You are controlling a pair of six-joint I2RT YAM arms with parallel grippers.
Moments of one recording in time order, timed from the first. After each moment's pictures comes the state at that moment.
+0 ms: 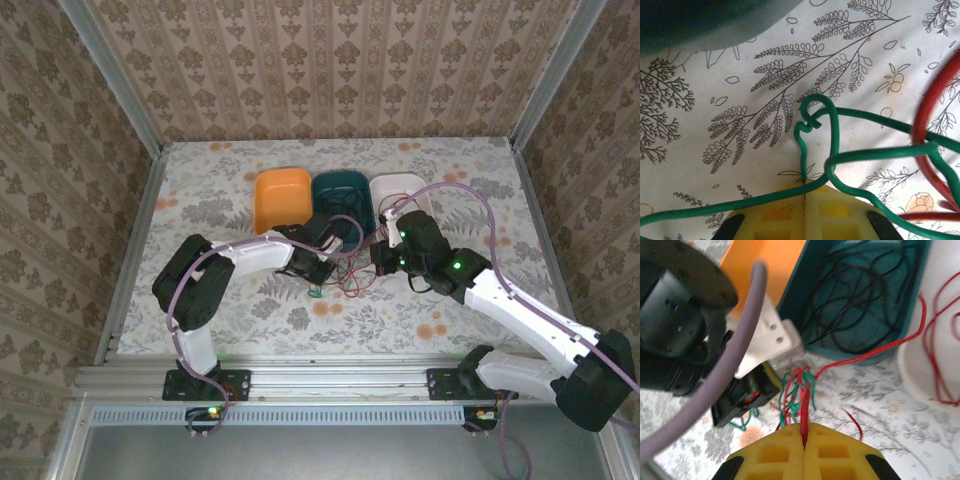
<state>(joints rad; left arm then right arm) -0.80 1.83 1.11 -0.53 0.11 -0.14 0.62 1.09 0.86 -0.44 -0.01 0.37</state>
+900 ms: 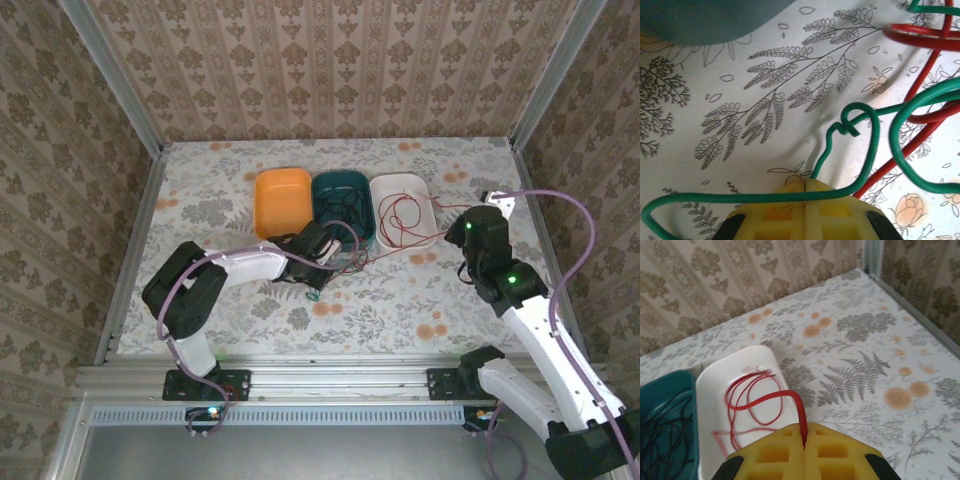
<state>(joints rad) -0.82 1.76 0.98 -0.37 0.09 -0.18 0.23 0.82 0.84 -0.52 0.48 0.49</state>
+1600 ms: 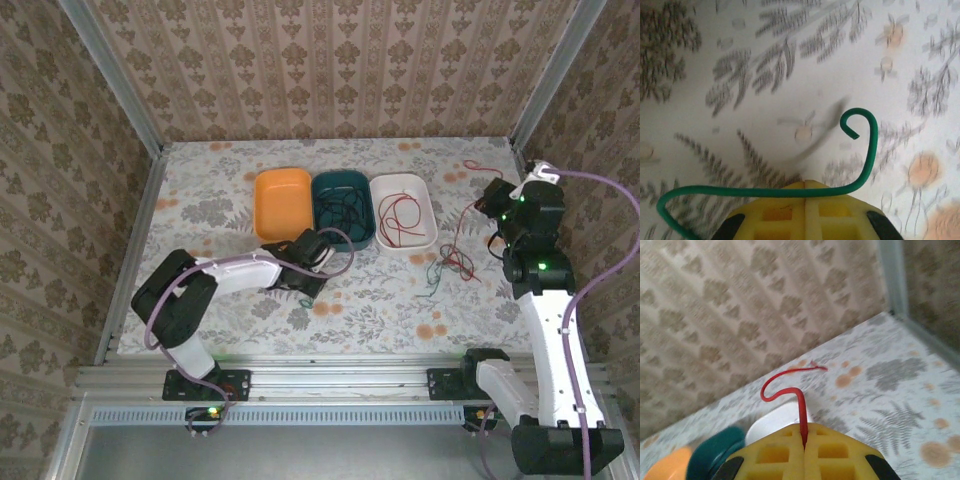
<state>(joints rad) -0.85 1.66 0.90 -0.41 0.03 -0.17 -0.08 0.88 1.01 -0.42 0.01 0.46</state>
